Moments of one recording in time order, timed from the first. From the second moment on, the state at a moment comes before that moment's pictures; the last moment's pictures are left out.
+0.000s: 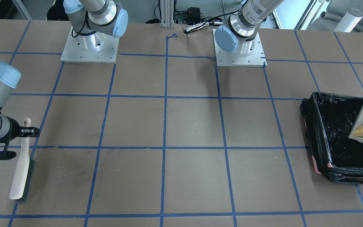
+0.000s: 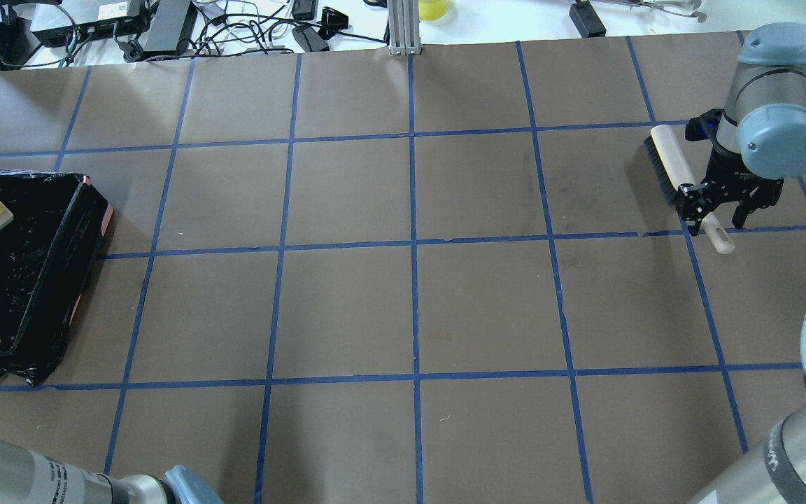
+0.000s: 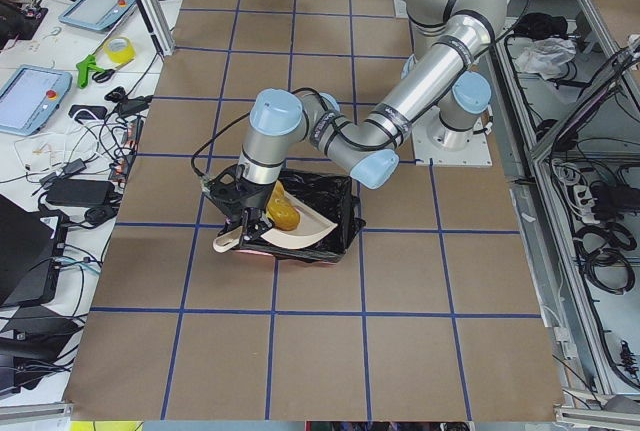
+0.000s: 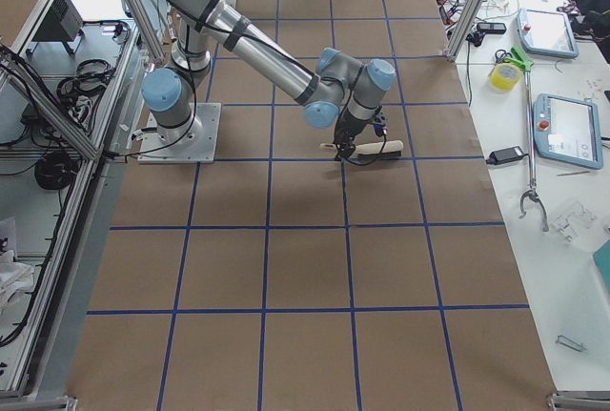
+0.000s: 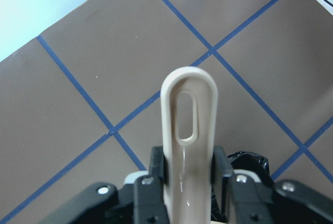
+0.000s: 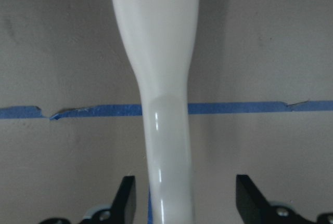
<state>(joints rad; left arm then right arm) -0.74 -1.96 -1.42 -0.77 1.57 0.02 1.22 -1.15 1.72 -1.94 -1.82 -0.36</state>
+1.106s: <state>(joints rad) -0.88 -1.88 -1.55 -0.43 1.67 0.18 1.27 -1.36 1.48 -1.64 -1.72 -0.35</state>
